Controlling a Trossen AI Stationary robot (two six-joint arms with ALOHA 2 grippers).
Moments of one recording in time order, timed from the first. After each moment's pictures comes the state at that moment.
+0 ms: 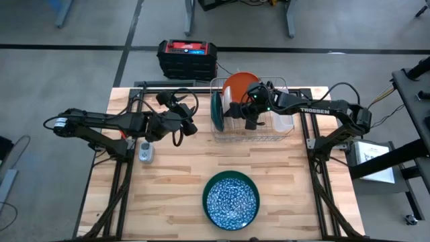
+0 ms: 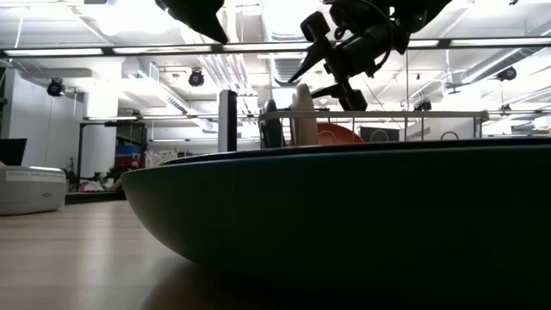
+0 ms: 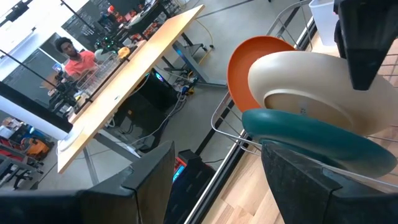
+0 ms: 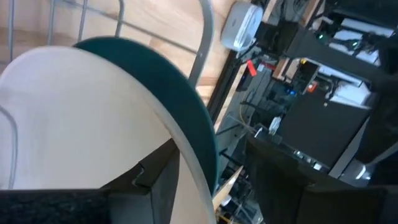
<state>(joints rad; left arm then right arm) -0.06 1.26 1.15 -0.44 -0.98 0.15 -0.37 1.52 1.09 -0.15 -0.33 -2.17</state>
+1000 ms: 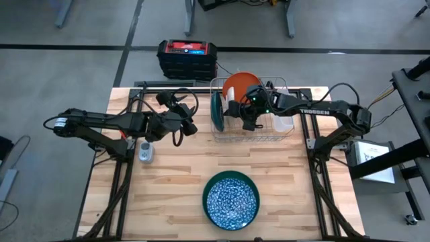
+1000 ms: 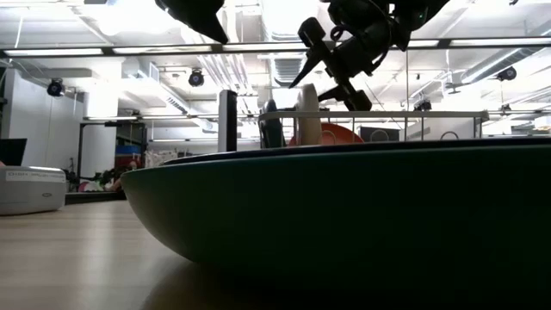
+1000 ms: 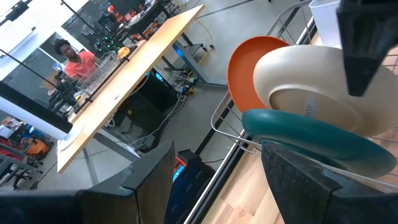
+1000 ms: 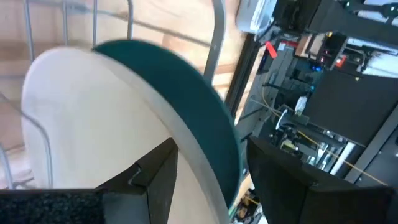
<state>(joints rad) -0.06 1.26 1.15 -0.44 -0.98 0.15 -0.34 1.52 1.09 -0.18 -0.22 -2.04</state>
